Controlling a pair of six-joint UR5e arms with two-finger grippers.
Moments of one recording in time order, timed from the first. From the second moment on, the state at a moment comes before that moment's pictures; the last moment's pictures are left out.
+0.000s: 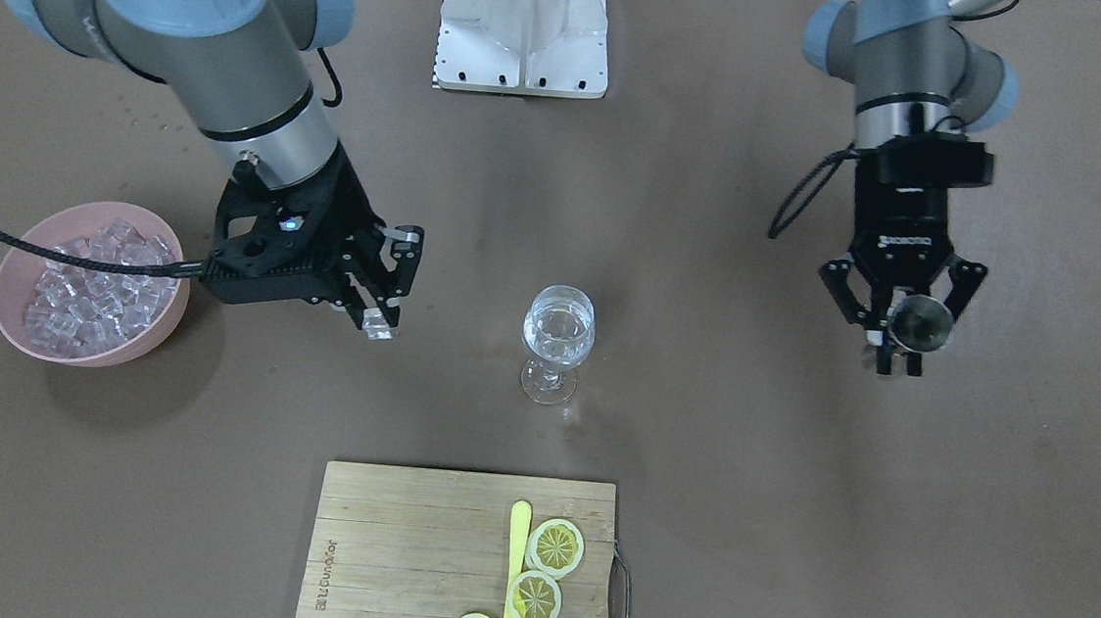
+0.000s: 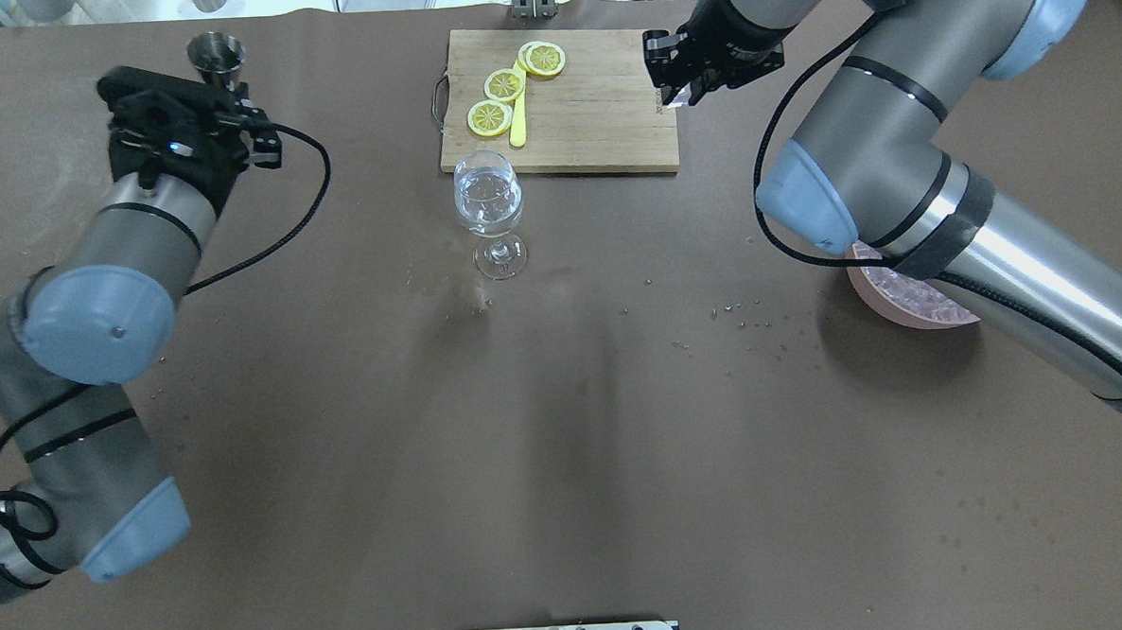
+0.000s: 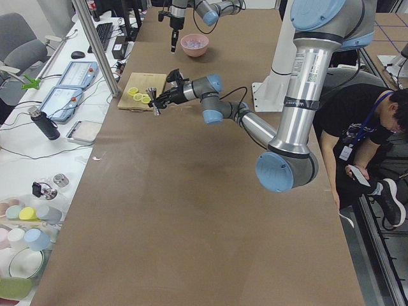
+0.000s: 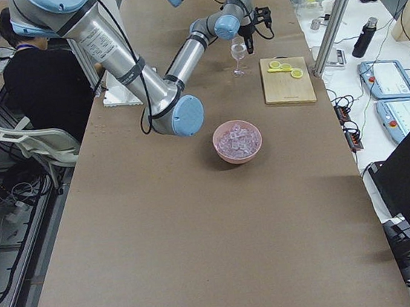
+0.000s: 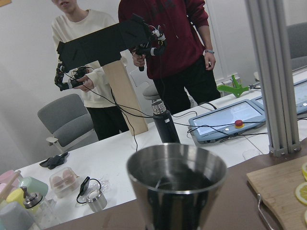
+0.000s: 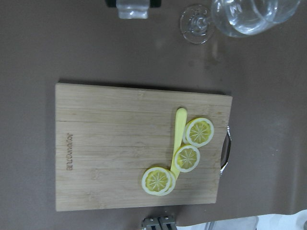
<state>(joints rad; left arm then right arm) -0.76 -1.75 -1.81 -2.40 -1.09 -0.74 0.83 -0.76 1.65 -1.50 2.04 1.07</state>
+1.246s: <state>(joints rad) -1.08 -1.62 -1.26 -3.00 -1.60 -0.89 0.67 -0.49 1.37 -1.49 1.88 1.21</state>
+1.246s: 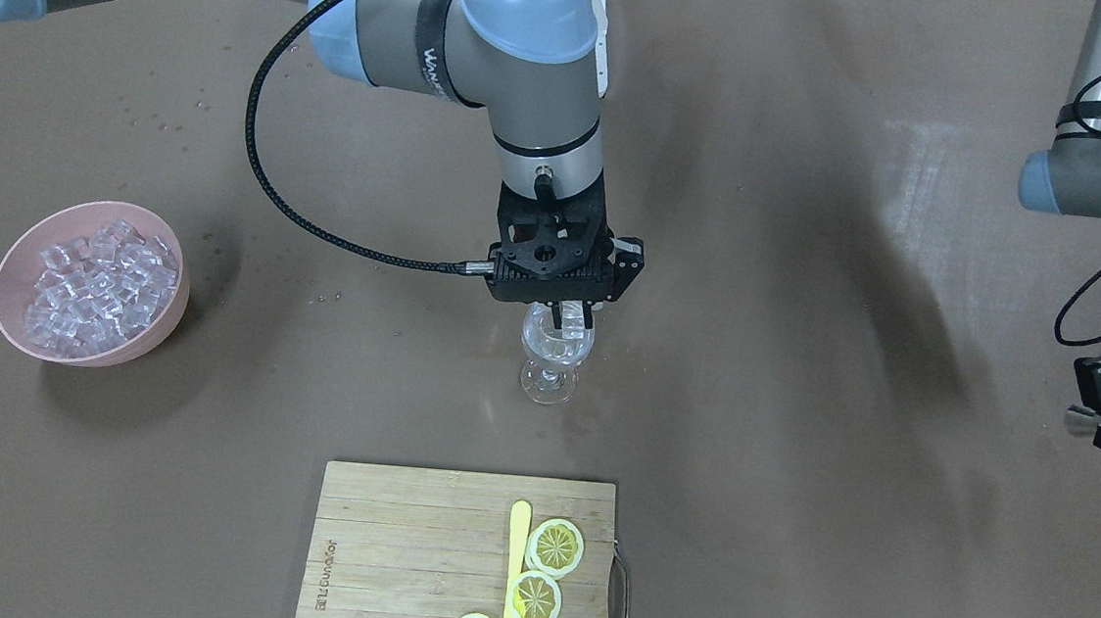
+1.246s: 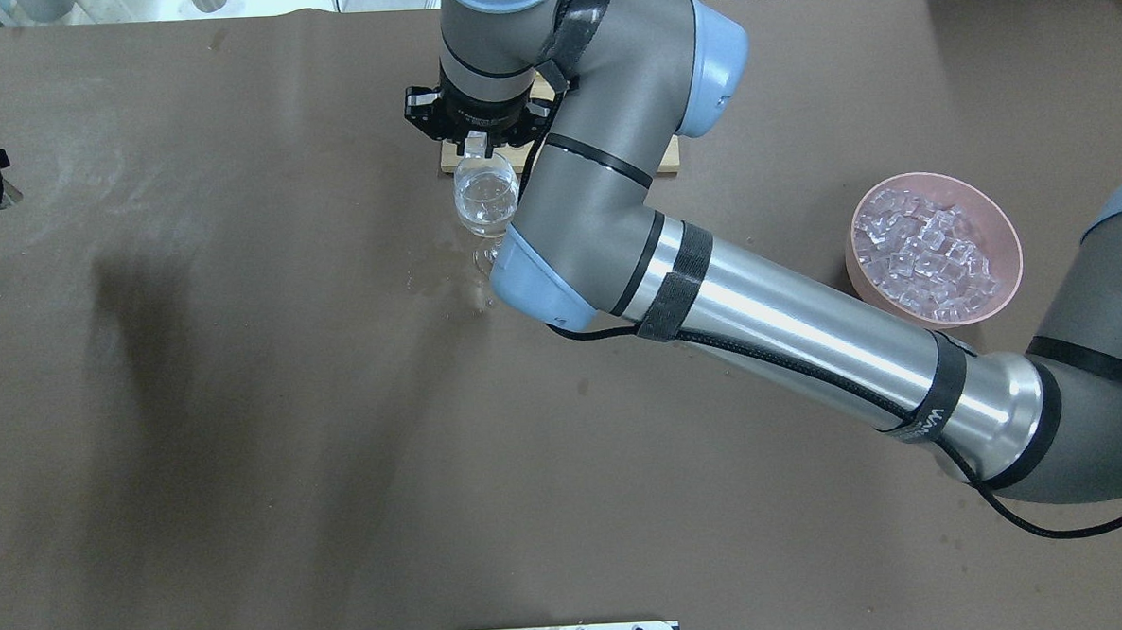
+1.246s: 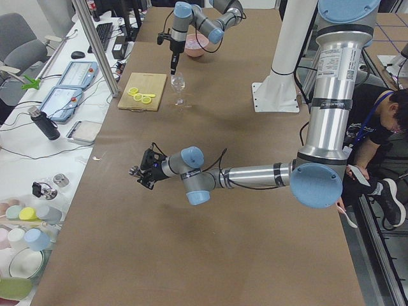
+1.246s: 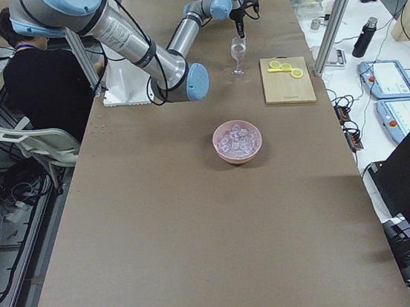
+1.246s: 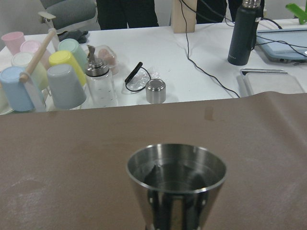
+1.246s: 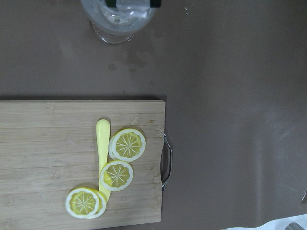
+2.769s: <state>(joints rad) -0.93 -1.57 -1.12 -3.21 -1.26 -0.90 0.67 -0.55 1.42 -1.44 1.91 1.21</state>
